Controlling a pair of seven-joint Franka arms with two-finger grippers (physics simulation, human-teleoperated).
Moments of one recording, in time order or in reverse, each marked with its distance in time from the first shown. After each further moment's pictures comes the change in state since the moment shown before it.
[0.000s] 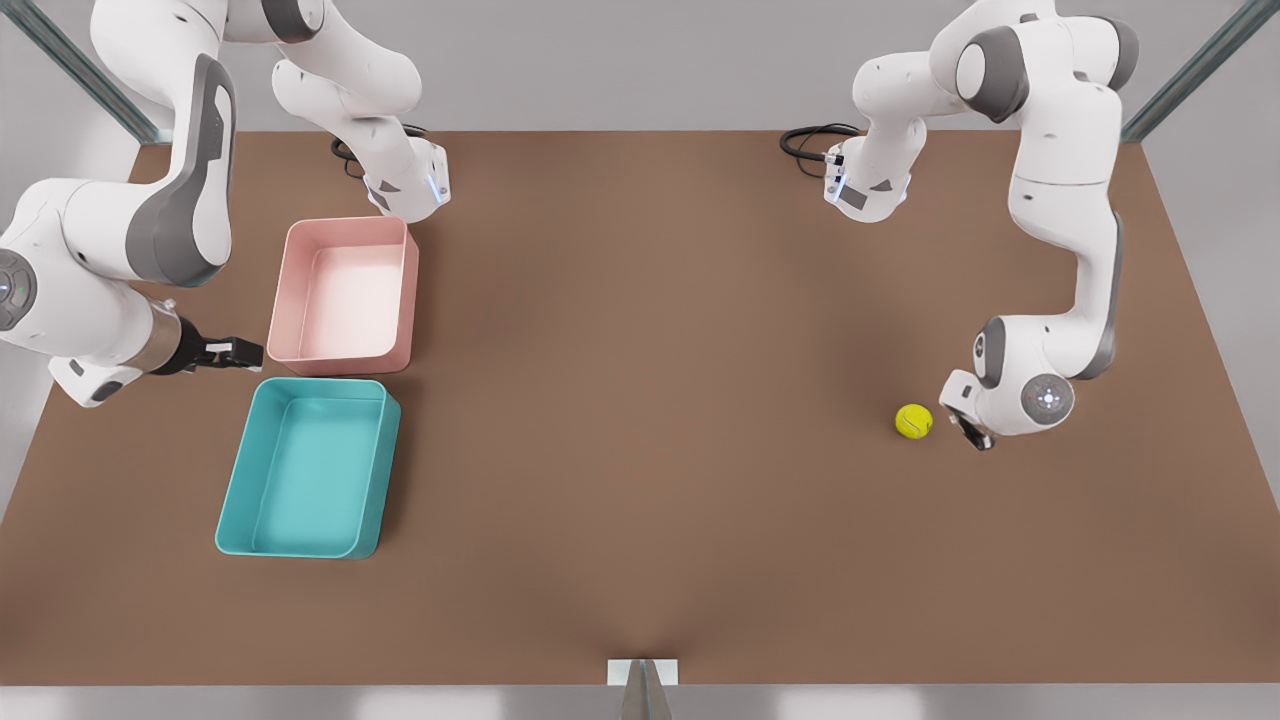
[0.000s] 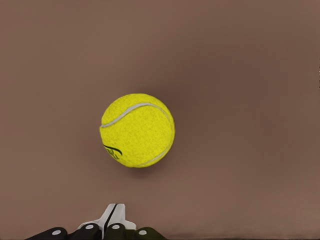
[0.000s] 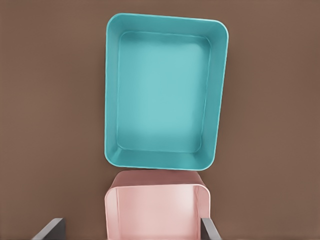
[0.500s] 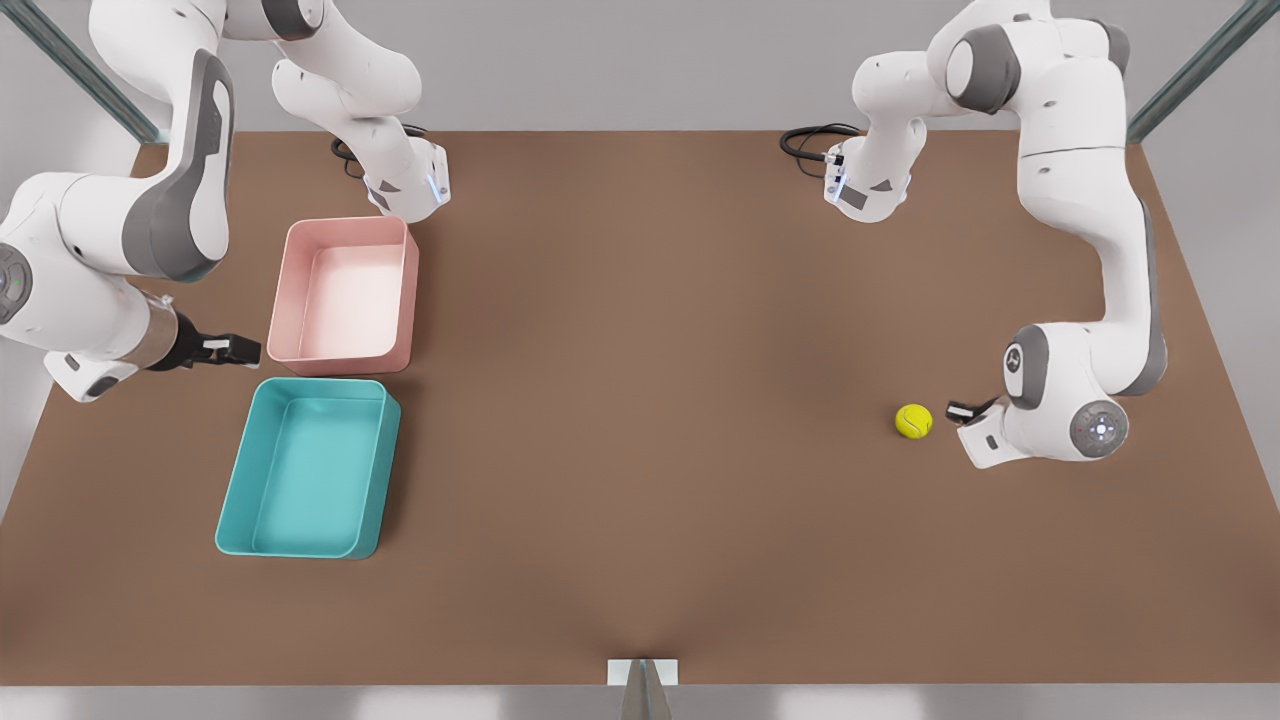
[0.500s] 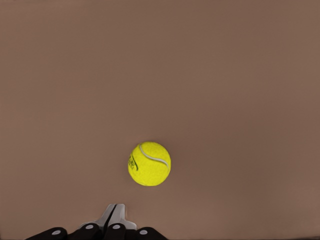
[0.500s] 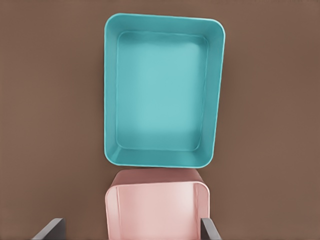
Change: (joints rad) left arm -0.049 0.007 0.001 0.315 -0.154 -0.413 -0.855; right arm -0.001 -0.009 0.000 0.001 -0.003 -0.006 0.012
